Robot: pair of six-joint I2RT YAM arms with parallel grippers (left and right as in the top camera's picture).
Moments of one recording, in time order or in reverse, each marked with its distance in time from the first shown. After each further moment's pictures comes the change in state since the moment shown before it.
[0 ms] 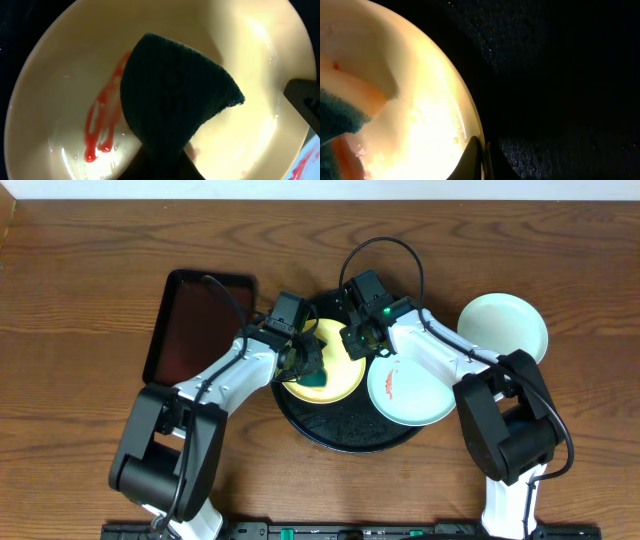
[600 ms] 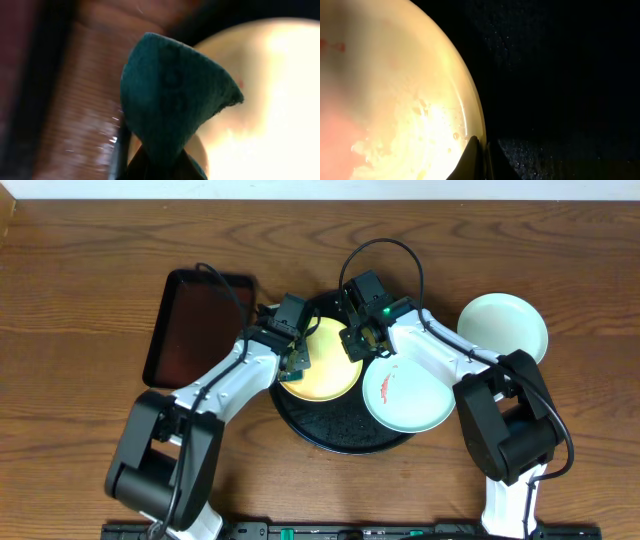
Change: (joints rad) left arm -0.019 -0.049 0.005 -0.076 -0.393 0.061; right arm 0.000 0.000 0.000 -0.015 -0.019 0.000
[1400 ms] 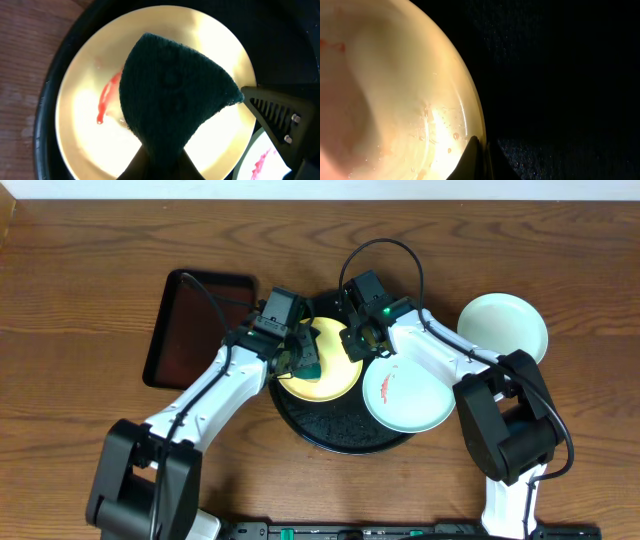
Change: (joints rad) left arm 0.014 -0.101 0.000 0.011 0.323 -0.066; right arm 0.000 0.000 0.000 -0.001 0.000 0.000
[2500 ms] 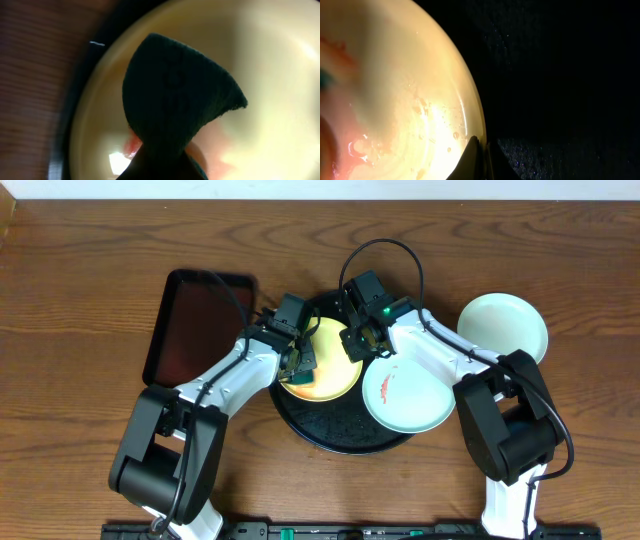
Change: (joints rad) left arm -0.010 0.145 0.000 0.018 -0.174 0.026; right arm 0.000 0.000 0.000 -0.008 0.000 0.000
